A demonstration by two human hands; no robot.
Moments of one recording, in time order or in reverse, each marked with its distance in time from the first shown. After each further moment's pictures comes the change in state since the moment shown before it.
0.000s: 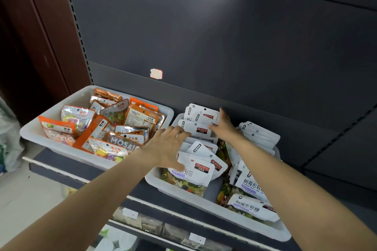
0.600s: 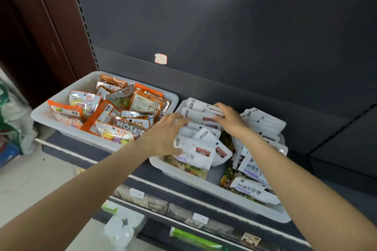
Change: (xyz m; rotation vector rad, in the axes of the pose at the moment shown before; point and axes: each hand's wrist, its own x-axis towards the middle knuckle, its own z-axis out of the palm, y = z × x) left_hand -0.023 -0.005 0.006 -0.259 0.024 -0.018; right_hand -0.034 0.000 -0.006 -0.027 -0.052 -0.230
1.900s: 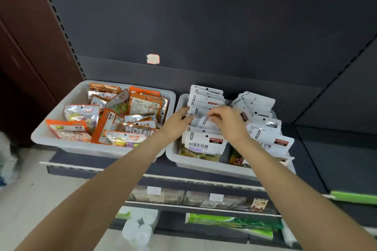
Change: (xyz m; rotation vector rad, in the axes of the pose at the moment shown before) left_hand 0.012 -0.008 -0.007 -0.870 0.006 -0.152; right_hand -0.067 -0.057 0.036 -0.139 0.347 -0.003
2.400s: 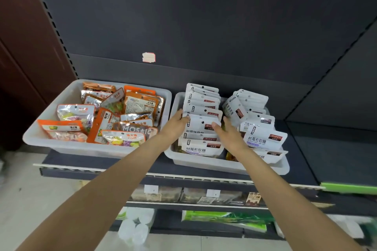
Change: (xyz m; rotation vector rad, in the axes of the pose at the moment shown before) left_hand -0.004 -0.009 0.006 -0.235 -0.053 -0.099; right_hand -0.040 0.004 0.010 0.382 -0.149 0.418
